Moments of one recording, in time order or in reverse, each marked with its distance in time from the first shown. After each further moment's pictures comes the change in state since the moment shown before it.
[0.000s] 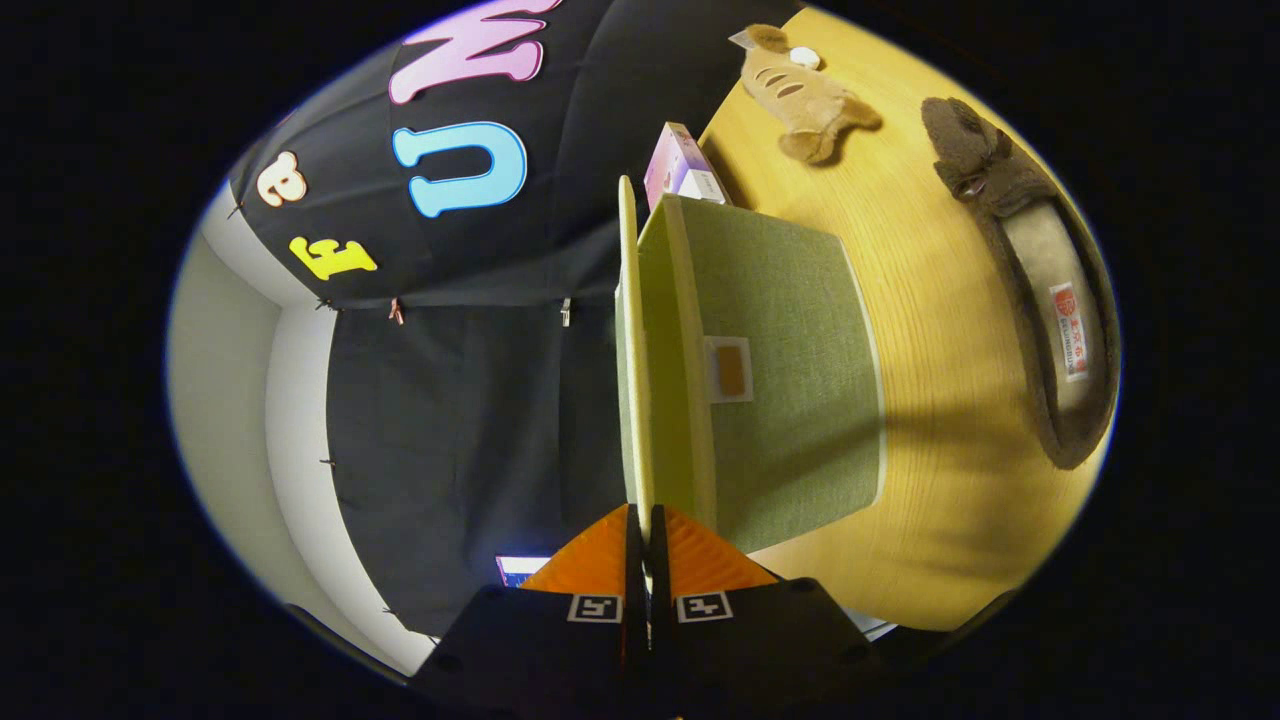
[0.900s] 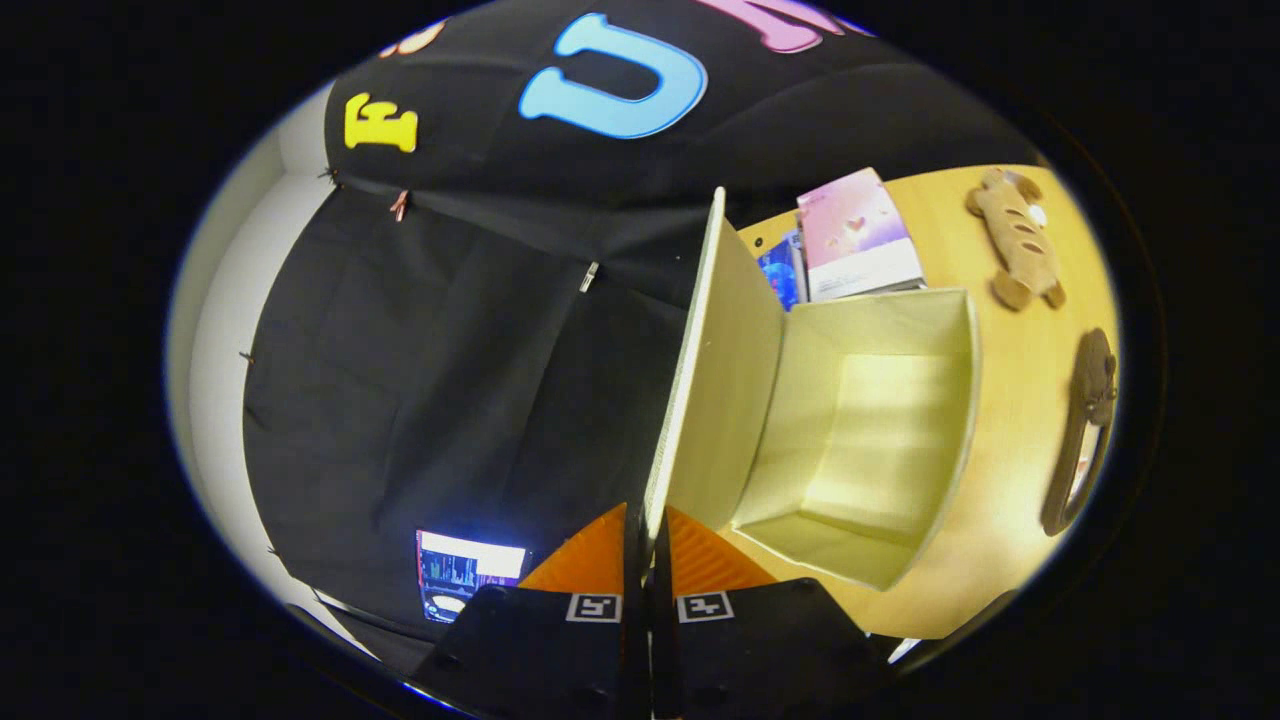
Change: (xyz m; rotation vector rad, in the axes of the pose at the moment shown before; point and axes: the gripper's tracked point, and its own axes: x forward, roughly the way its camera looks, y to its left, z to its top) arm 0.122 0.181 -0.021 -0.400 0.046 -0.202
